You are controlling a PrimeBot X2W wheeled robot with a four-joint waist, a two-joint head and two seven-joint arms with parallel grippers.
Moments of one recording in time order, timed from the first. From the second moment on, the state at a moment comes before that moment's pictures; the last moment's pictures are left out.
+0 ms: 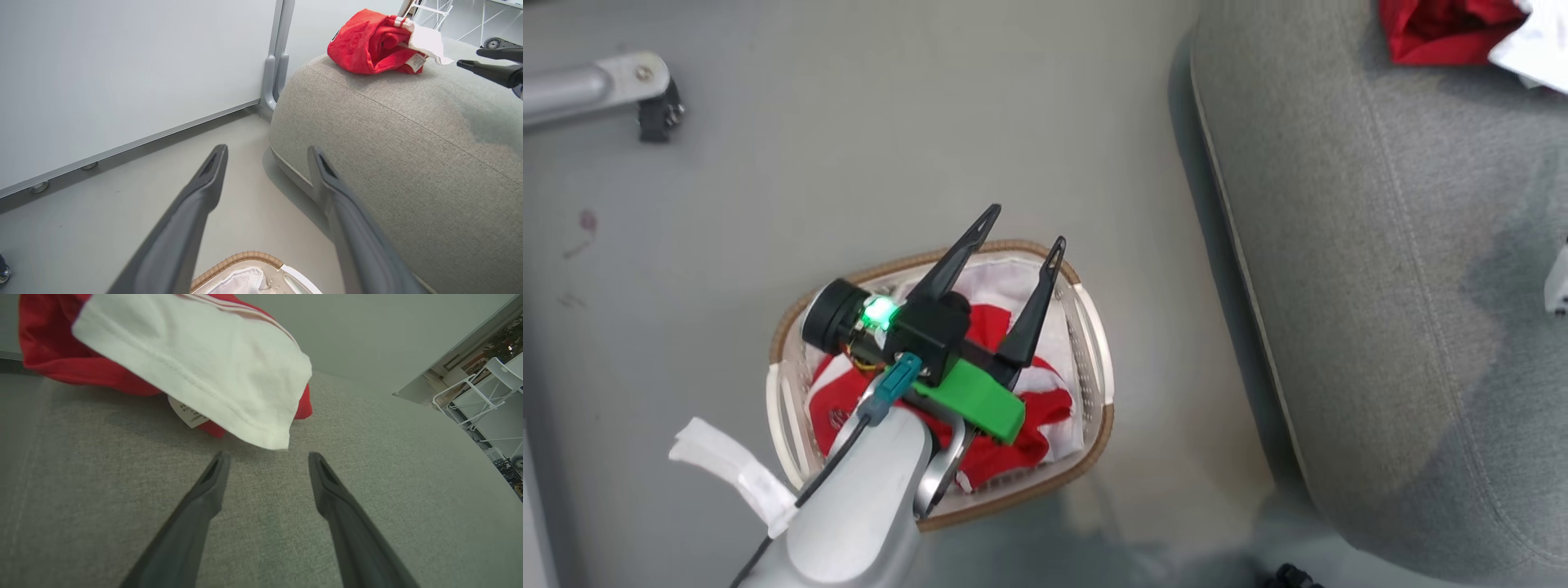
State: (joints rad) left arm -0.50 0.09 -0.55 0.33 -0.21 -0.13 -0.26; right arm -0.65 -0.27 -0.42 0.64 -0.24 0.13 -0.26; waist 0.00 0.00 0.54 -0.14
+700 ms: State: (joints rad) left arm -0.24 0.06 -0.22 0.31 -0.24 -0.11 -0.26; right arm -0.58 -0.14 -0.24 0.52 -0.17 0.13 -0.26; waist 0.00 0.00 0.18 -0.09
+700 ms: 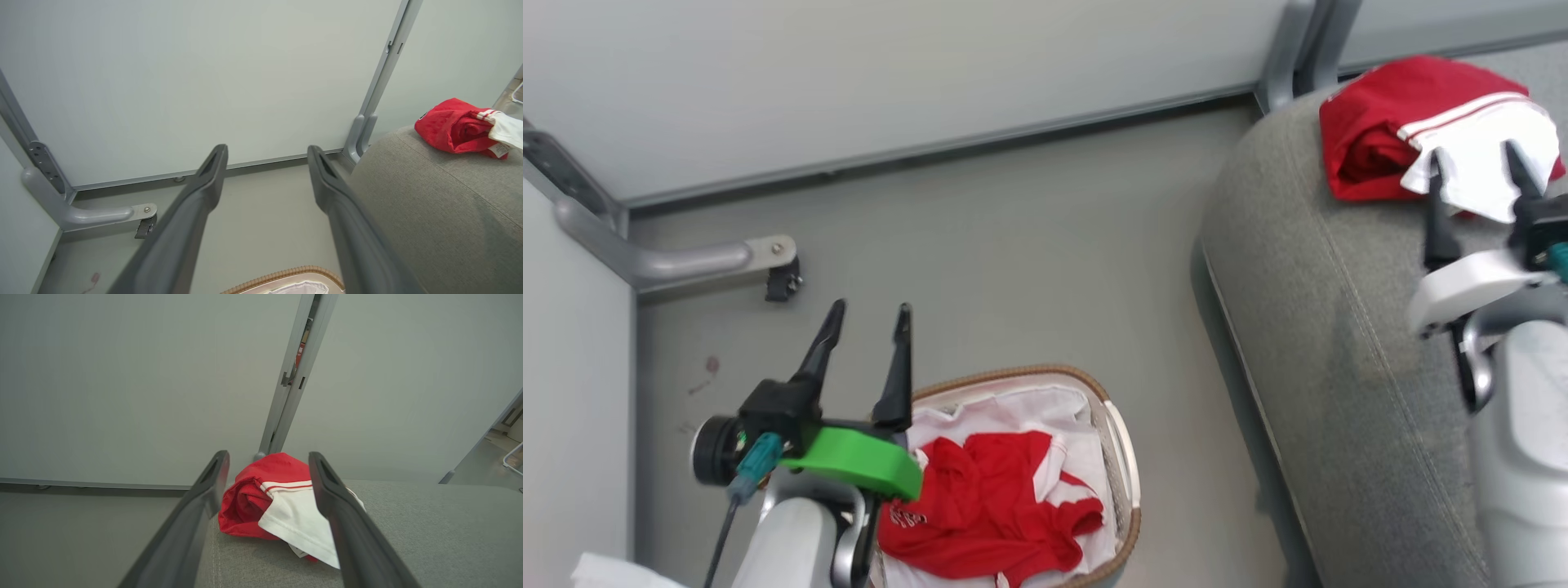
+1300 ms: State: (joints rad) left arm -0.04 0.05 -0.06 0.33 -0.24 -0.11 -0.26; right arm -0.30 -0.05 -0.06 0.47 0.05 0.13 -0.26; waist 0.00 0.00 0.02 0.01
